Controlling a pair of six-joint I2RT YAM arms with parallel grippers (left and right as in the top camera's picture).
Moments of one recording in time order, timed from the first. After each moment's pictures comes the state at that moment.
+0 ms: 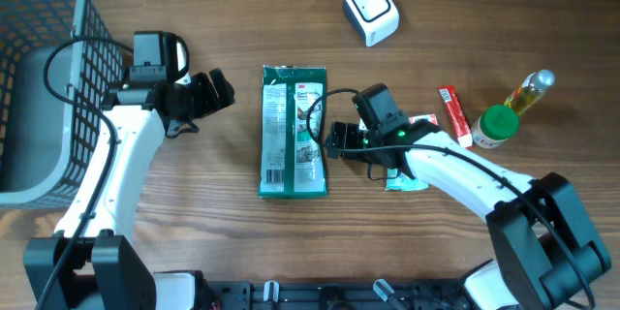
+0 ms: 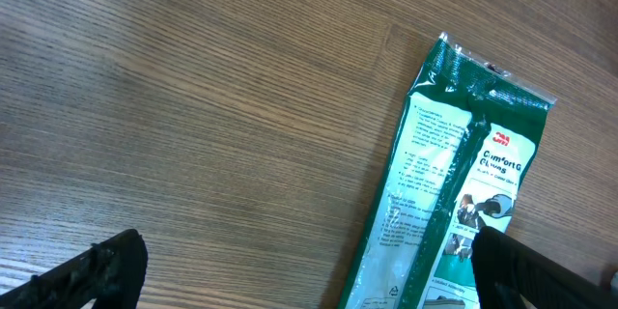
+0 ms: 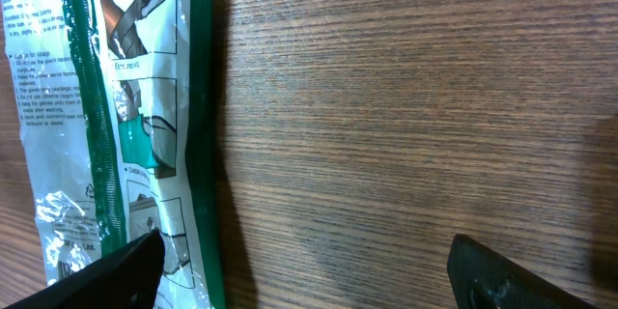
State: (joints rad) left arm 0.00 1.52 1.13 -0.75 0.14 -0.41; right arm 0.54 1.66 0.86 -0.32 -0.18 0.65
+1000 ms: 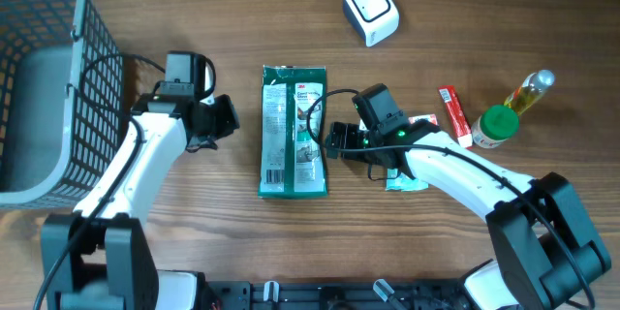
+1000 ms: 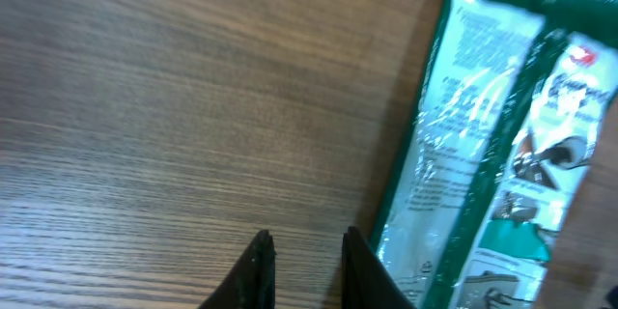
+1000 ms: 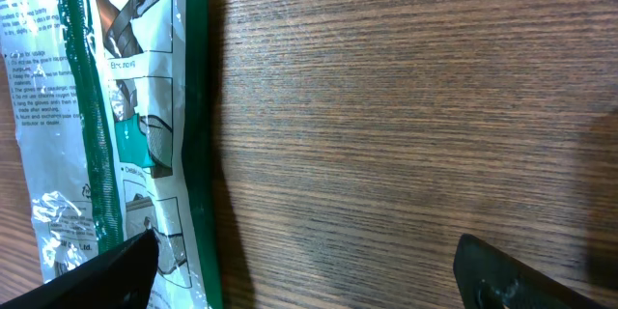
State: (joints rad) left arm -0.09 1.57 0.99 -0.67 0.14 -0.42; right arm 0.54 1.66 0.86 -0.33 -0.17 0.65
